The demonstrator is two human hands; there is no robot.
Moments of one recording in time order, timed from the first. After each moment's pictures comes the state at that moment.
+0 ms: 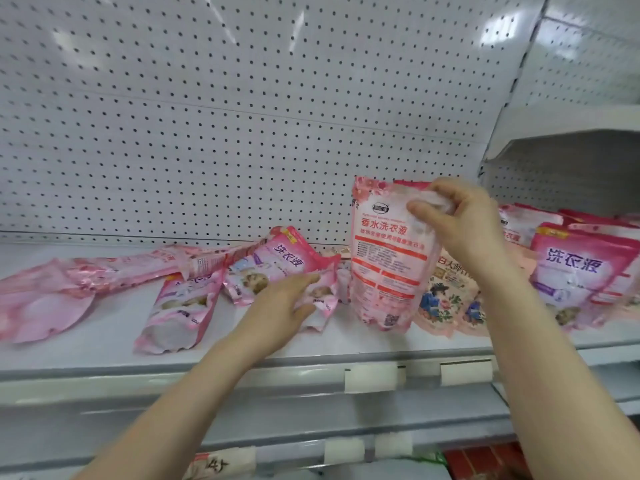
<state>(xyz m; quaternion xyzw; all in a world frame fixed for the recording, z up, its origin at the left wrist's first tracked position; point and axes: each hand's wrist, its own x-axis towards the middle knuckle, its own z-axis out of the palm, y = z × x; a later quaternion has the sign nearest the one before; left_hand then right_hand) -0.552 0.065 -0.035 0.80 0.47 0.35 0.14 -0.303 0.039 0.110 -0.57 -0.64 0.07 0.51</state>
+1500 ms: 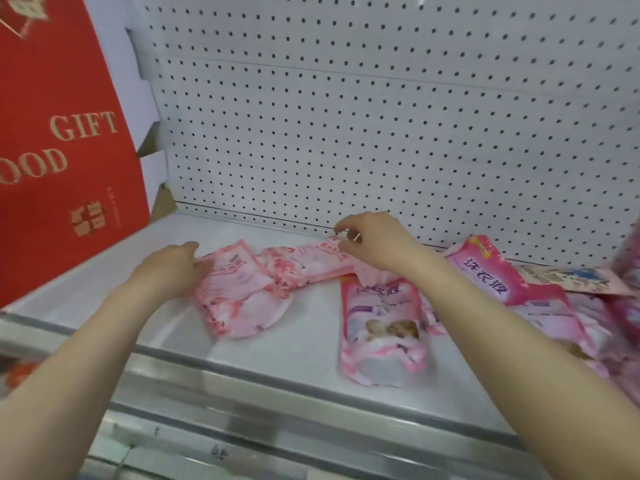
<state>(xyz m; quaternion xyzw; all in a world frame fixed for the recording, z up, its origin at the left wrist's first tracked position) -0.968 0.099 -0.033 0.52 0.85 0.11 0.07 -0.661 0.191 0.036 -0.45 -0.88 0.05 0.12</state>
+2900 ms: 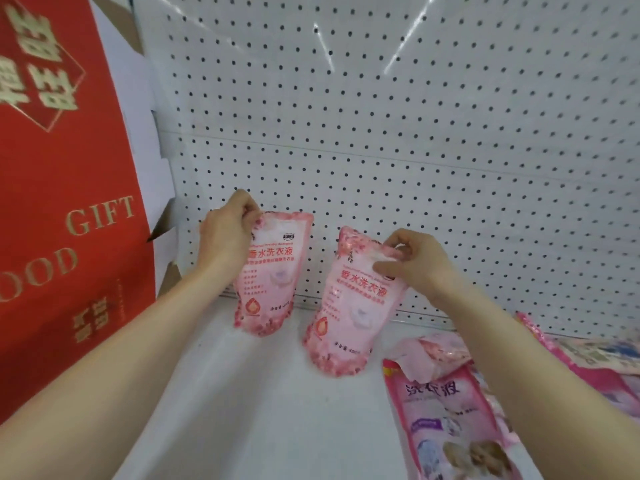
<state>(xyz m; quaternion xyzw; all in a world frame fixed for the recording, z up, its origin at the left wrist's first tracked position) -0.991 0.222 0.076 0.56 0.63 0.54 -0.06 -0.703 0.242 0.088 -0.52 -0.71 0.28 0.39</state>
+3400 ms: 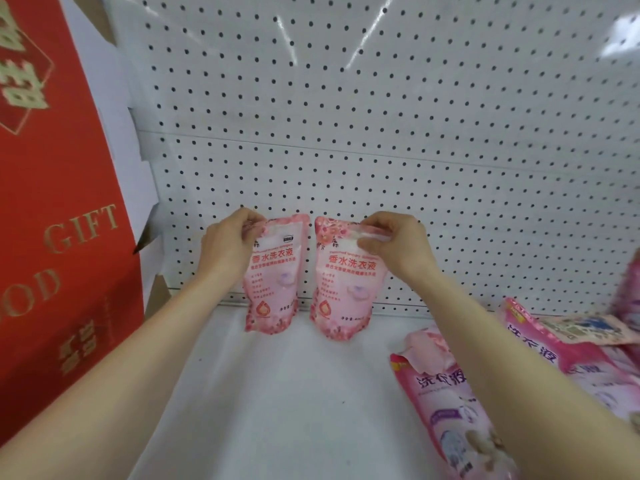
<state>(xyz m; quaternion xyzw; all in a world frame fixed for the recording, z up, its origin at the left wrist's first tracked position) -1.013 0.244 0.059 0.61 0.61 0.51 0.04 -0.749 0.247 0.095 -0.52 -0.71 0.17 0.45</state>
